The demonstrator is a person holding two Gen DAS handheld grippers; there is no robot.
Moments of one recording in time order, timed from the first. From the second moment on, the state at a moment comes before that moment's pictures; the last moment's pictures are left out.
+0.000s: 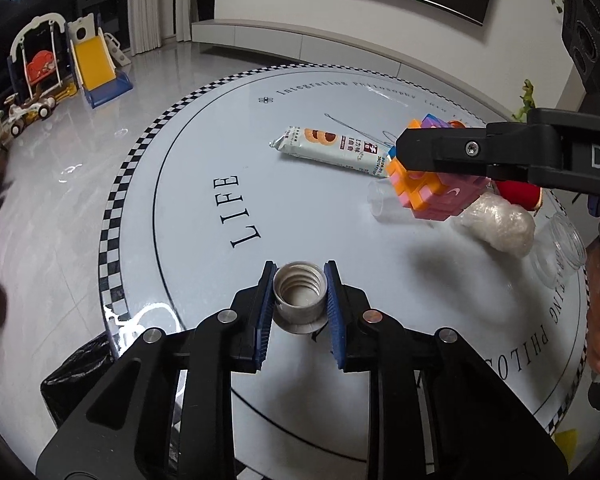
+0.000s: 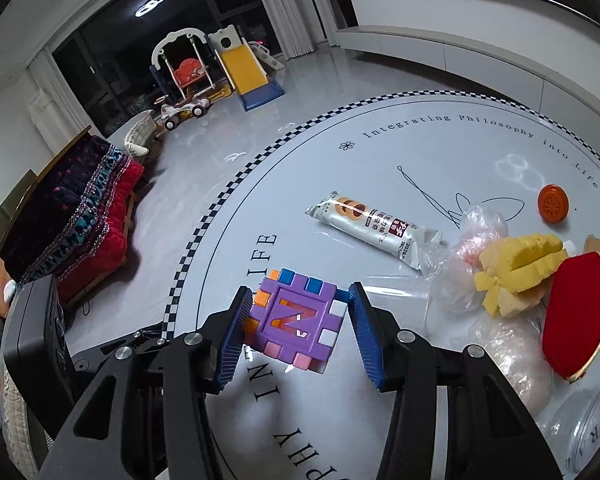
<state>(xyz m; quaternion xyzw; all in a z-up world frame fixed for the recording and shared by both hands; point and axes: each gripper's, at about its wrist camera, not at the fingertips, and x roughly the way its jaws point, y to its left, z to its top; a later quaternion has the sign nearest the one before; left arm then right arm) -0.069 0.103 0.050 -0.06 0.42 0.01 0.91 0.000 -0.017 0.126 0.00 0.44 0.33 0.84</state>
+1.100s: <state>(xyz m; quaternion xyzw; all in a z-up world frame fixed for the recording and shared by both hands) -0.276 0.226 0.039 -0.12 0.39 0.20 0.89 -0.187 0.127 0.099 -0.11 0.45 0.47 0.75</state>
